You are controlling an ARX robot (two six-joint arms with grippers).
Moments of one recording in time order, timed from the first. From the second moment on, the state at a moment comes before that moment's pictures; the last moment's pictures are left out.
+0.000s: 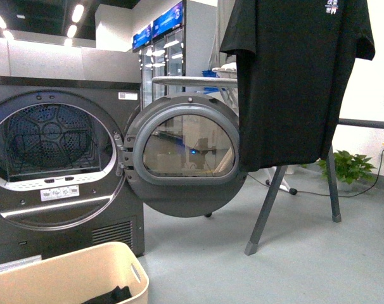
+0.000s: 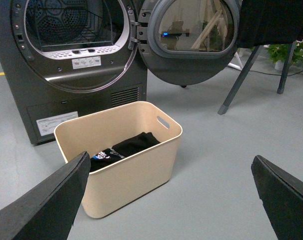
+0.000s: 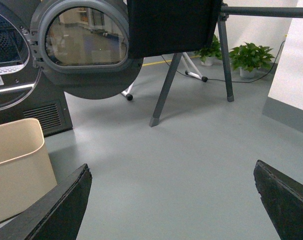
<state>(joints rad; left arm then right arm) 0.00 0.00 0.02 0.00 0.00 0.00 0.00 0.00 0.01 0.00 0.00 -0.01</state>
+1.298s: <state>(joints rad) 0.00 0.00 0.02 0.00 0.00 0.00 0.00 0.00 0.01 0.00 0.01 -0.01</state>
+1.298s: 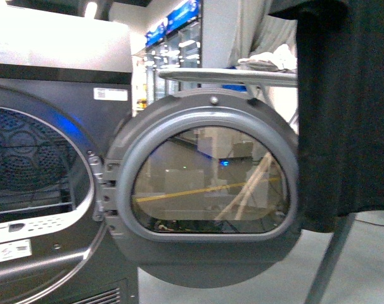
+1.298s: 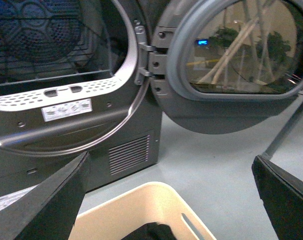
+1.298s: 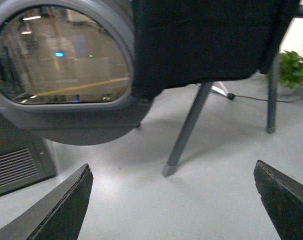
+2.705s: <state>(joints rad) 0.11 0.88 0.22 0.28 0.08 -0.07 -0.05 0.92 0.15 0.51 -0.13 0.13</state>
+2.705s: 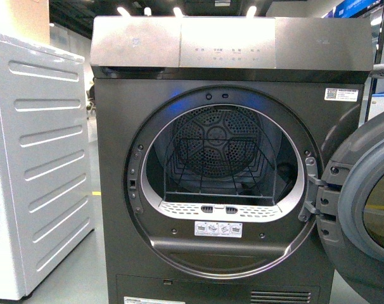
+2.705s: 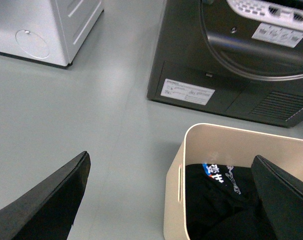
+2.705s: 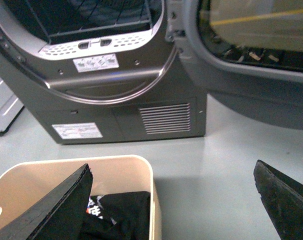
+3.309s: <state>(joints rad) -0.02 2.16 0.65 0.65 -0.02 0.02 0.15 2.18 0.70 0.66 -0.11 0.15</state>
